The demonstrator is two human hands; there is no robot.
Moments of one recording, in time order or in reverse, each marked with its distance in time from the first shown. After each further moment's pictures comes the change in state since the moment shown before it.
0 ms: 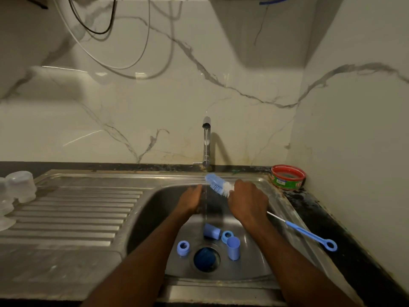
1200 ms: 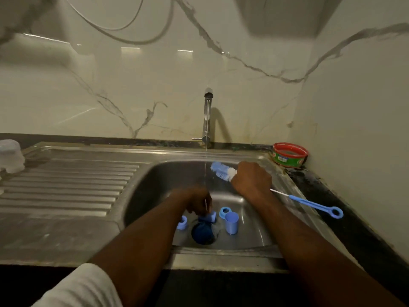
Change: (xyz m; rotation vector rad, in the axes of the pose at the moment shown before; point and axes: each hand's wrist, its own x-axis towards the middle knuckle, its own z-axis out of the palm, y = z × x) left_hand -0.006 -0.022 0.007 0.904 -0.726 0.069; right_hand 0.001 0.008 0.010 -0.031 -0.116 -0.008
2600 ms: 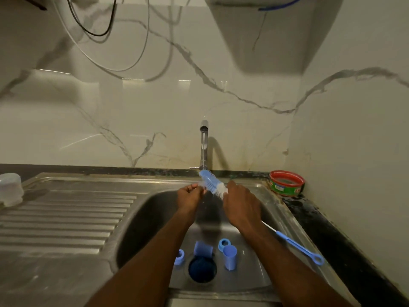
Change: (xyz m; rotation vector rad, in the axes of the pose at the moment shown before) left_hand 0.023 0.019 -0.024 -1.444 0.939 -0.015; right_hand 0.008 -0.012 0.000 0.142 0.146 -0.083
